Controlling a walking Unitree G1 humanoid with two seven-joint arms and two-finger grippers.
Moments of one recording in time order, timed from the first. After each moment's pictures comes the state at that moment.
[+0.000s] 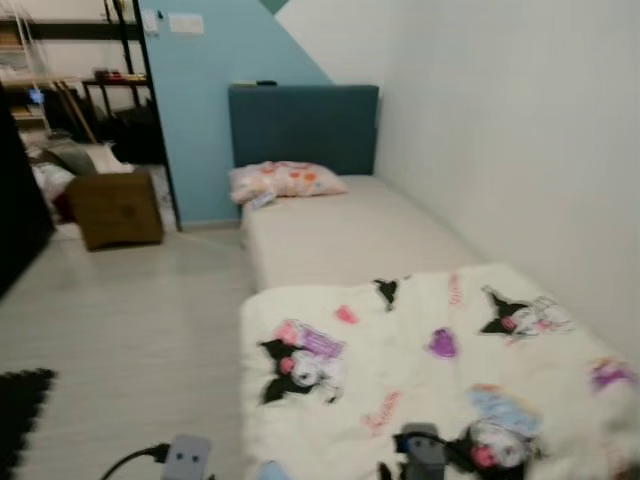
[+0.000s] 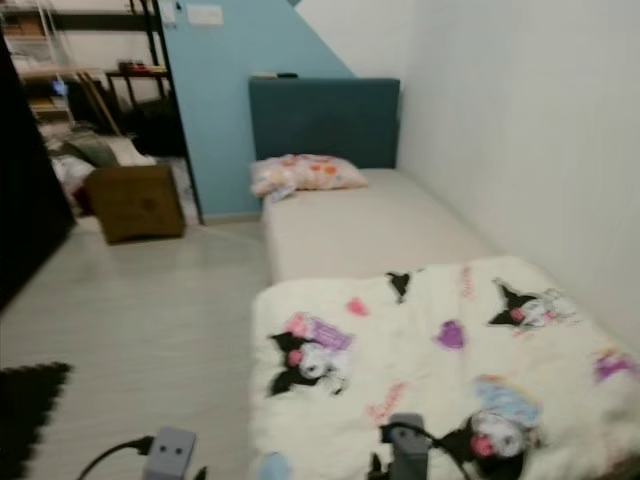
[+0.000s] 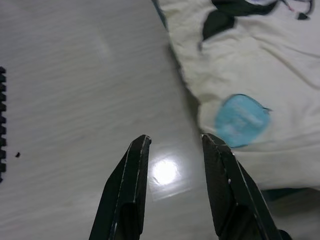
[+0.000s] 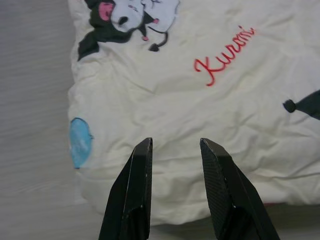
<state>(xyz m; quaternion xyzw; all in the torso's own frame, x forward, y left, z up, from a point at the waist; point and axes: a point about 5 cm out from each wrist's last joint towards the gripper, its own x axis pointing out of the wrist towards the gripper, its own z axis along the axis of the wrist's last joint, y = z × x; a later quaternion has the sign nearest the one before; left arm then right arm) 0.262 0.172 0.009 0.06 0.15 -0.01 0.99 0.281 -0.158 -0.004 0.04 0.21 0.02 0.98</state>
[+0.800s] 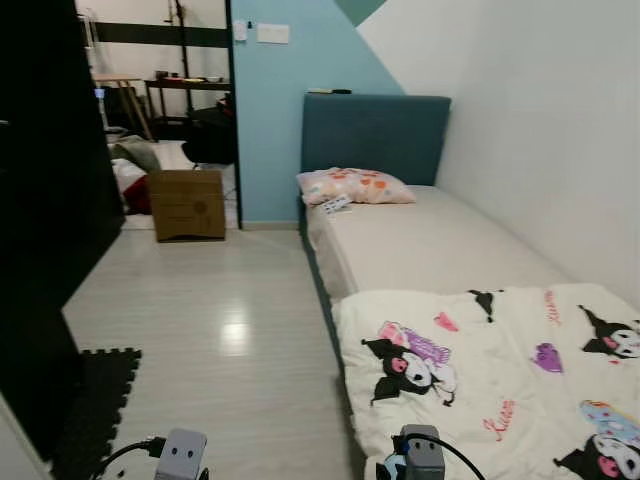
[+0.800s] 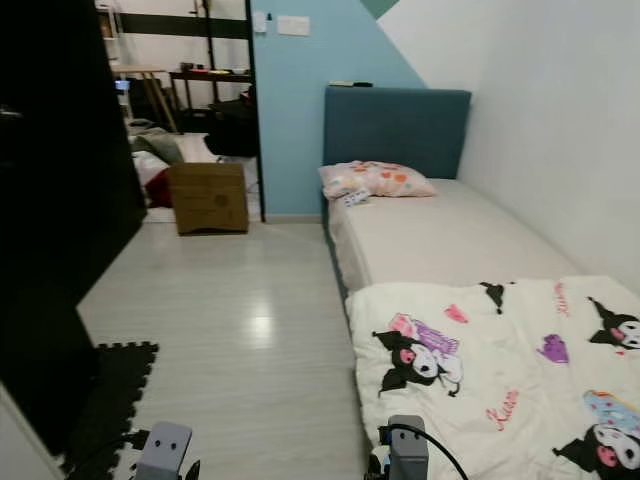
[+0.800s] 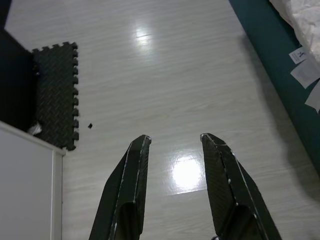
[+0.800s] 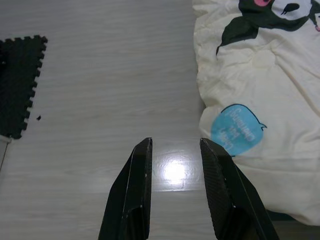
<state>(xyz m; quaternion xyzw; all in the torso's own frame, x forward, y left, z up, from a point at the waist) 0.265 0.182 0.017 0.07 0.14 0.01 0.99 0.283 -0.150 -0.003 0.06 0.20 0.03 0.98</state>
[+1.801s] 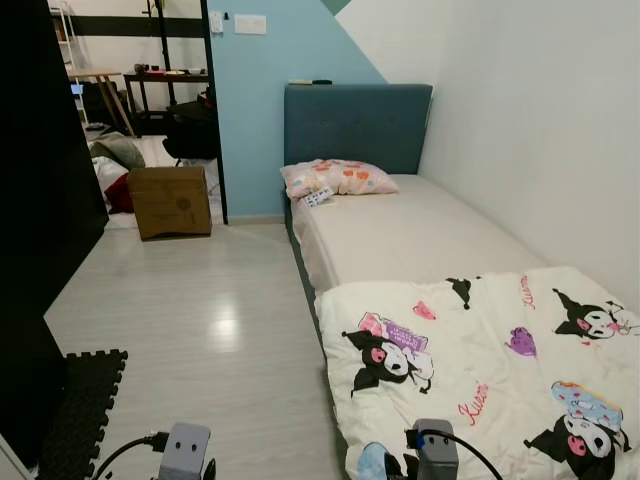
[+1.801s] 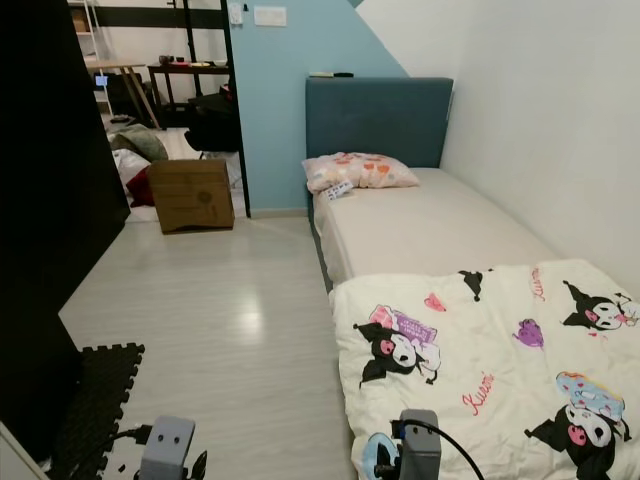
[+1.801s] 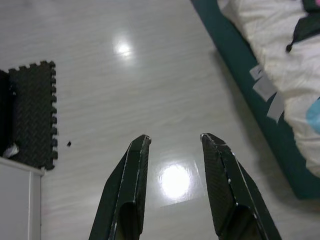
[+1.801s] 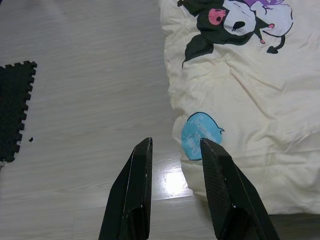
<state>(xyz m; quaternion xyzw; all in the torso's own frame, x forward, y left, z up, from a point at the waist) 0.269 0.176 0.030 0.05 0.11 0.01 0.99 0.286 -0.160 0.006 0.07 0.17 0.04 0.98</state>
